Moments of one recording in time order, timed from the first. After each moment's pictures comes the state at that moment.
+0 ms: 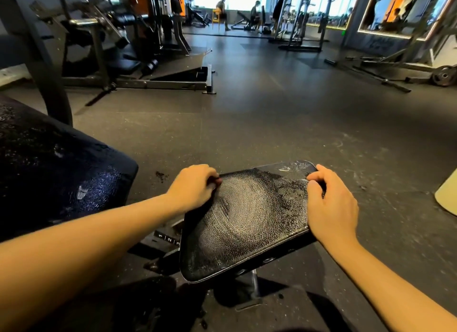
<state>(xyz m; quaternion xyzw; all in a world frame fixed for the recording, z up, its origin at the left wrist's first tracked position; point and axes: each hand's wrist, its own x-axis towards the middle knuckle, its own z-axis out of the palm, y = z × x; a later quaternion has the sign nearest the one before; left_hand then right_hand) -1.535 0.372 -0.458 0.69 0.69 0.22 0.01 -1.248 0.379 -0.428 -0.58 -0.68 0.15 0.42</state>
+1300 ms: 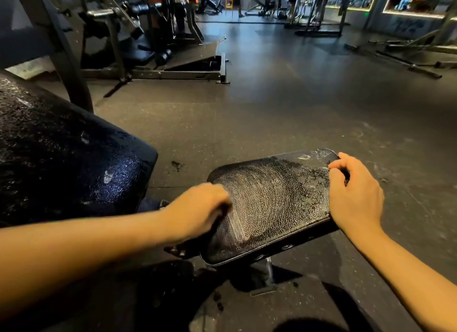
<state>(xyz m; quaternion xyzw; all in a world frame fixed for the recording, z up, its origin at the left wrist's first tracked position) -1.549 0.295 -0.476 0.81 0.56 0.17 0.03 -1.251 0.379 -0.423 -0.59 -0.68 0.14 0.41</state>
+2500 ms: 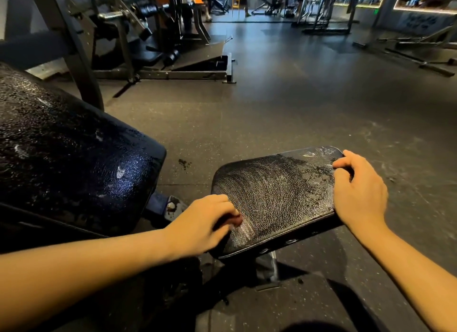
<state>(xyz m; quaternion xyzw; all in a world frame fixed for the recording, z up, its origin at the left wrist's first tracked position) -1.524 0.248 -0.473 0.79 0.55 0.25 0.07 -1.248 0.378 -0.424 -0.58 -0.68 0.15 0.41</state>
